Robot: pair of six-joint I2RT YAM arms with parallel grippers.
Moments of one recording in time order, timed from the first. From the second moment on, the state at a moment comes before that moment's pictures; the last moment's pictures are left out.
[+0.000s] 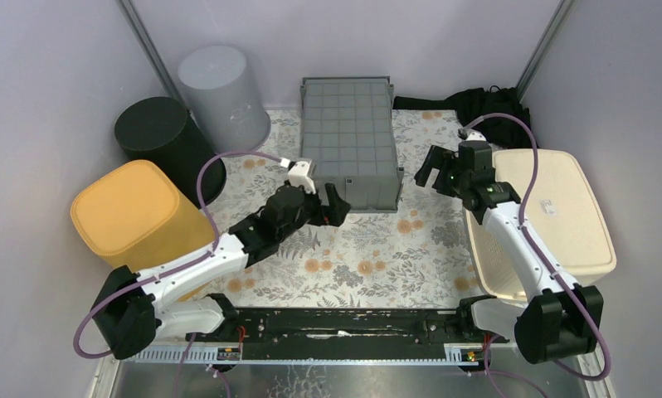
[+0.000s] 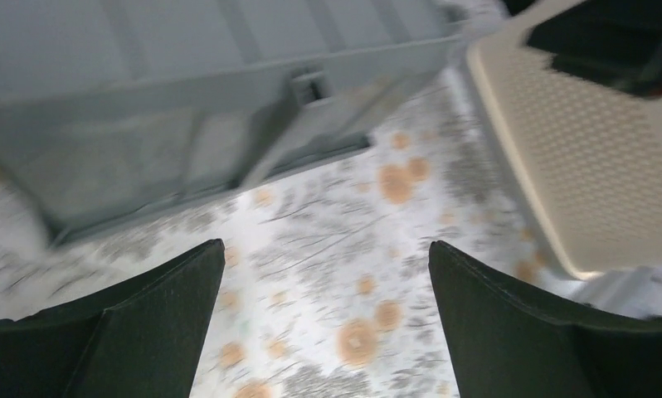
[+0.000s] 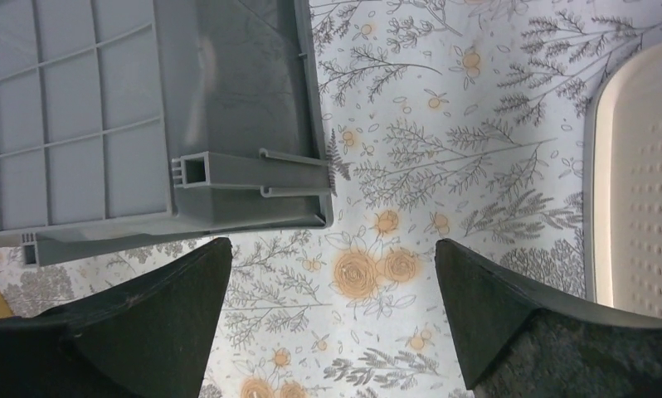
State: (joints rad) left arm -0.82 1.18 0.77 0.08 -0.12 -0.57; right arm 0.17 1.17 0.96 -0.47 -0.02 0.45
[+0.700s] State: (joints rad) left arm -0.64 1.19 0.44 0.27 -0.48 -0.41; right arm 0.21 1.30 0.62 0.17 0.12 0.24
